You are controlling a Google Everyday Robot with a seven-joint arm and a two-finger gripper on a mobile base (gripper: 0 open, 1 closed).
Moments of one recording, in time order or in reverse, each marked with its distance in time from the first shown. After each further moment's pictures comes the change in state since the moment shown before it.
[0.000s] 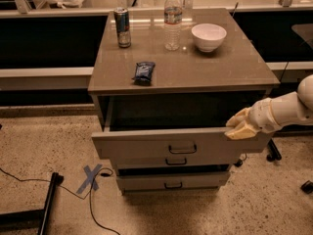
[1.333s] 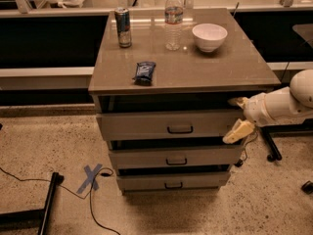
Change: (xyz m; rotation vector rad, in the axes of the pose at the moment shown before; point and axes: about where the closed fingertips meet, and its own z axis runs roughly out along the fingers) arm 0.003 -0.022 0.012 0.006 0.006 0.010
